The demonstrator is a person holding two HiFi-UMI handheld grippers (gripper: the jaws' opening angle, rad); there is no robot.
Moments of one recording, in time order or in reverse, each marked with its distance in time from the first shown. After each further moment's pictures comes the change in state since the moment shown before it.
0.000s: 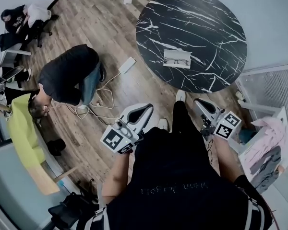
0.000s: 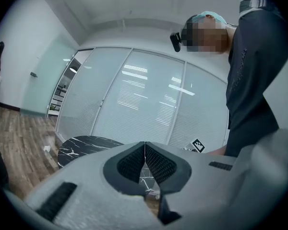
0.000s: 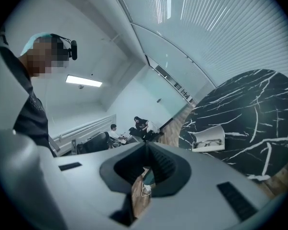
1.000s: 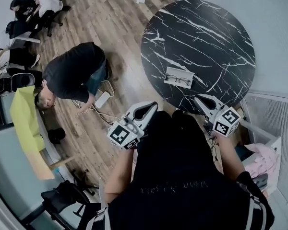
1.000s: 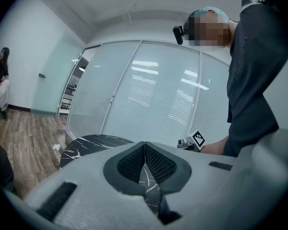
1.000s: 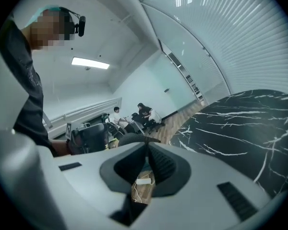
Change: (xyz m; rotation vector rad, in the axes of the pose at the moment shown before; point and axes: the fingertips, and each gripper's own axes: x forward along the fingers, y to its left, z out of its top) left arm 0.101 0.067 -0.002 -0.019 0.042 0.138; right arm 0.061 -0.097 0.078 -0.183 0.188 0.067
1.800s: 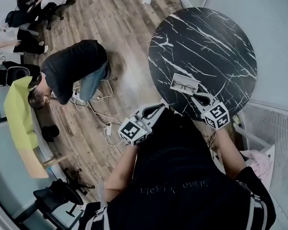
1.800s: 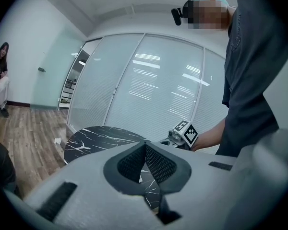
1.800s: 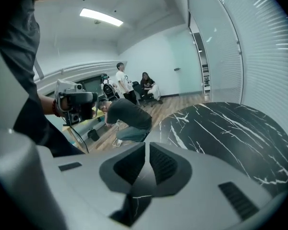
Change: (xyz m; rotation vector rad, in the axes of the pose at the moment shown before) left arm 0.001 0.040 -0.044 -0.016 0.073 -0.022; right arm 0.072 -0.040 -0.048 -0.328 0.369 -0.079
